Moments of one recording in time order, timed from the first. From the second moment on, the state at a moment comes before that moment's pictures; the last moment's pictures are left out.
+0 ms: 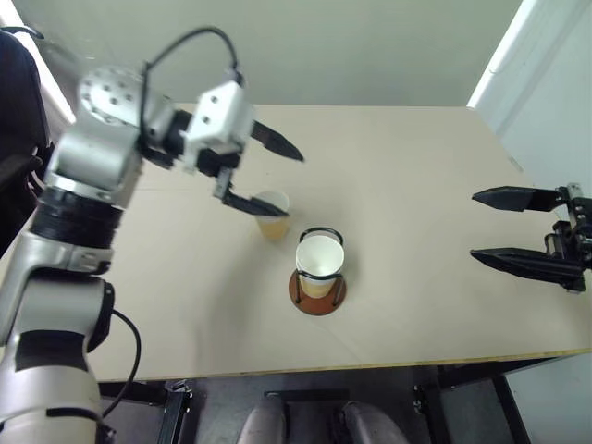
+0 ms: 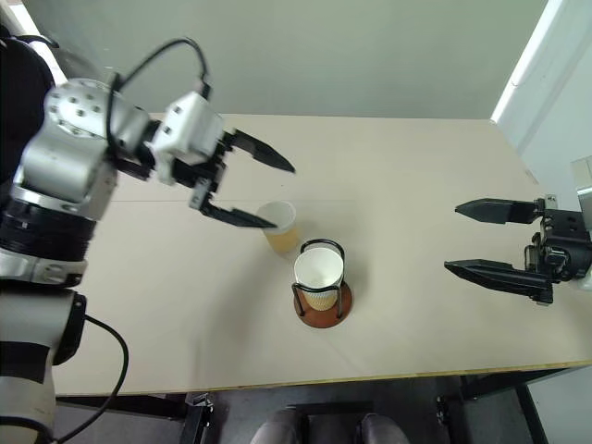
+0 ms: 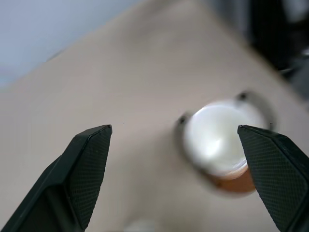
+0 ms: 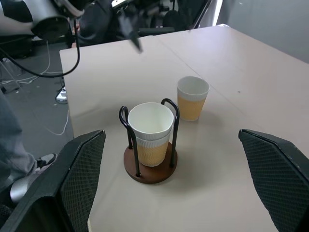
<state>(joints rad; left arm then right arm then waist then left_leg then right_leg) -1.19 0.88 -0.31 0.39 -0.33 0.06 -1.56 -0.23 -1.12 -0.56 -0.40 1.01 0.80 1.18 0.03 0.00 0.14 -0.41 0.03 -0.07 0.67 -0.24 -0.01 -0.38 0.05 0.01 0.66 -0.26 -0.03</state>
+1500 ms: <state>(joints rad) -1.19 0.62 -0.26 0.98 0.03 -0.22 -1.48 -0.24 -1.12 -0.53 -0.40 0.99 0.78 1.18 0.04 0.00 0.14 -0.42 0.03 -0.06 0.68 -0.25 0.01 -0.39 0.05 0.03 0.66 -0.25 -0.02</state>
